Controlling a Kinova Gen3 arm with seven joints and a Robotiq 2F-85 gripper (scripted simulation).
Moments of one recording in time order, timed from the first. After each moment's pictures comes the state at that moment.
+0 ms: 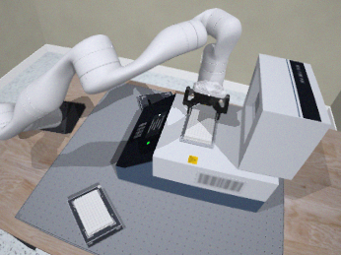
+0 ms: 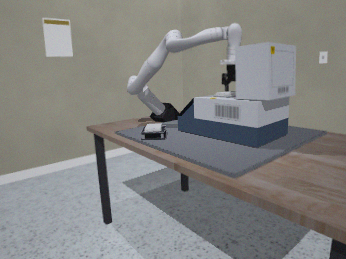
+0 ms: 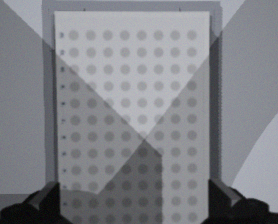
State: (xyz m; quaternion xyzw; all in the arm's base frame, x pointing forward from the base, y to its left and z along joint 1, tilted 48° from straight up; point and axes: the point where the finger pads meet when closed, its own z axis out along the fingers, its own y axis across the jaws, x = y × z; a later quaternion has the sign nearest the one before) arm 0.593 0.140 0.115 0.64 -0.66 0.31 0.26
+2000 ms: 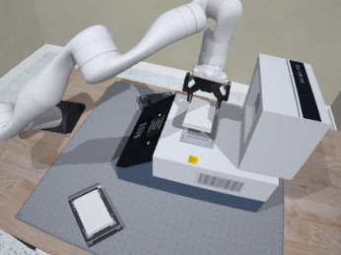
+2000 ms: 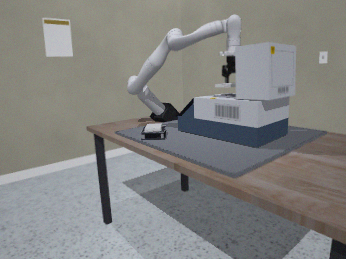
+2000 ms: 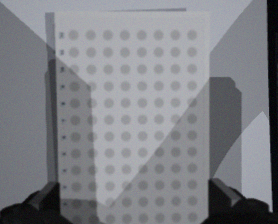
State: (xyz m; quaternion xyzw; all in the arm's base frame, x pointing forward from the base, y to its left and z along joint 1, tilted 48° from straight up) arm 0.585 0.178 0.138 0.63 -0.67 0.31 0.25
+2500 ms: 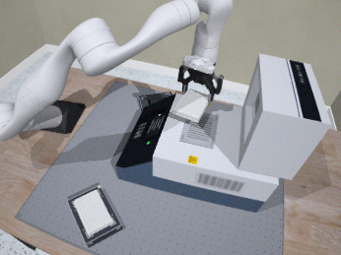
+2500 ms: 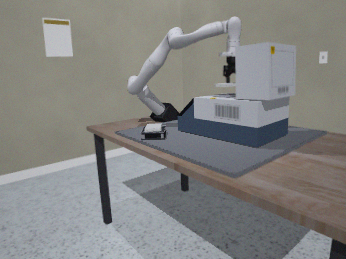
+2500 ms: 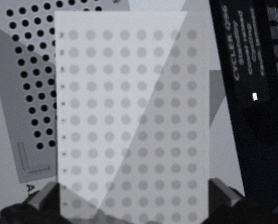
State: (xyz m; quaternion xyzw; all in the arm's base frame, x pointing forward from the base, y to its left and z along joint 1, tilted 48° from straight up) arm 0.561 0.201 0.110 0.57 -0.71 0.33 0.23
